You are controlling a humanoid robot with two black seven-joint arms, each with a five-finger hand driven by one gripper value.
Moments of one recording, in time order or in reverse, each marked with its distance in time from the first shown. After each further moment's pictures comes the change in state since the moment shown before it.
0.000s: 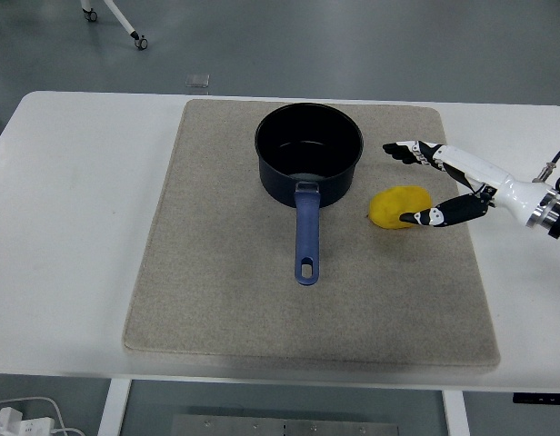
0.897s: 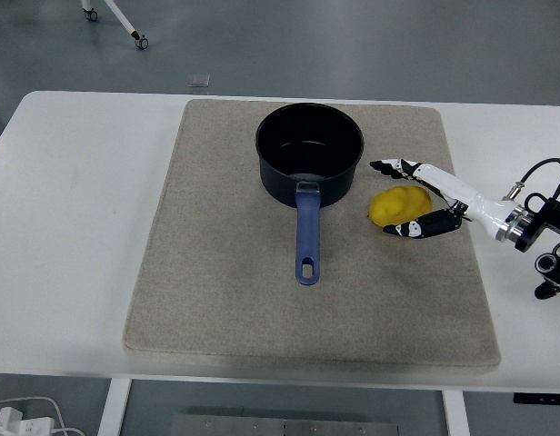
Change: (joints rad) left arm 0.000 0.000 0.000 0.007 -0.001 0.000 0.000; right arm -0.026 0.137 -0.037 -0.183 -0.037 -0.067 0.017
